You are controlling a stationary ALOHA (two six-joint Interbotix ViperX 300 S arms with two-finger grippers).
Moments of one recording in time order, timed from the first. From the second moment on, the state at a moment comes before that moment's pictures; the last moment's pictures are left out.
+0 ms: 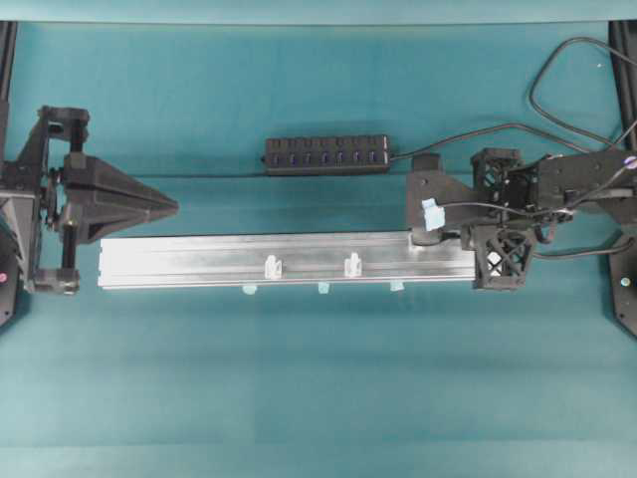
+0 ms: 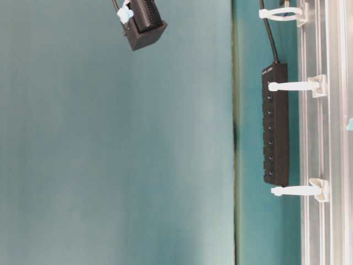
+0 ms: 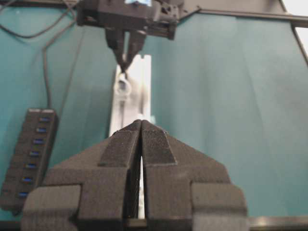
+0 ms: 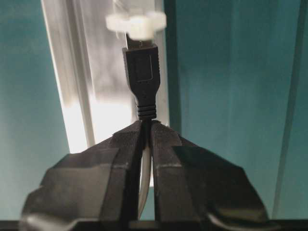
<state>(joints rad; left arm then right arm) 0.04 -0.75 0.94 0.02 0.04 -0.04 -0.14 -0.14 0.79 -0.08 0.71 -0.07</state>
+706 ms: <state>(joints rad) 0.06 -0.70 0.92 0.02 0.04 -0.05 -0.13 -0.12 0.77 -0.06 0.56 -0.07</state>
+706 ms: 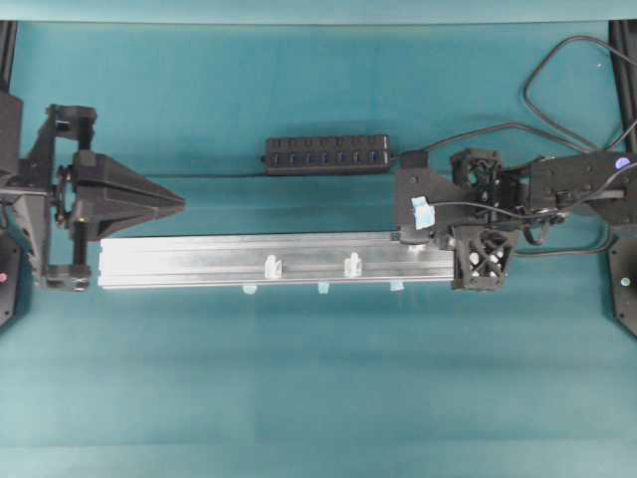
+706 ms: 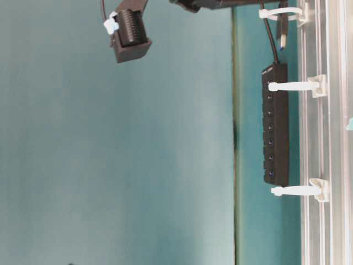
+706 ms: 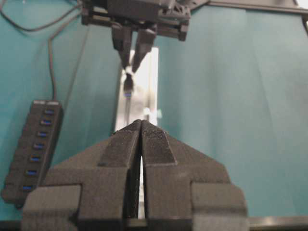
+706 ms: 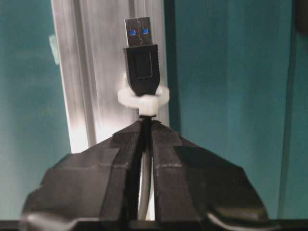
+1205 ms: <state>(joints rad) 0.07 -0.45 0.81 0.02 -0.05 -0.05 -0.13 -0.12 0.78 -0.05 0.53 -0.07</state>
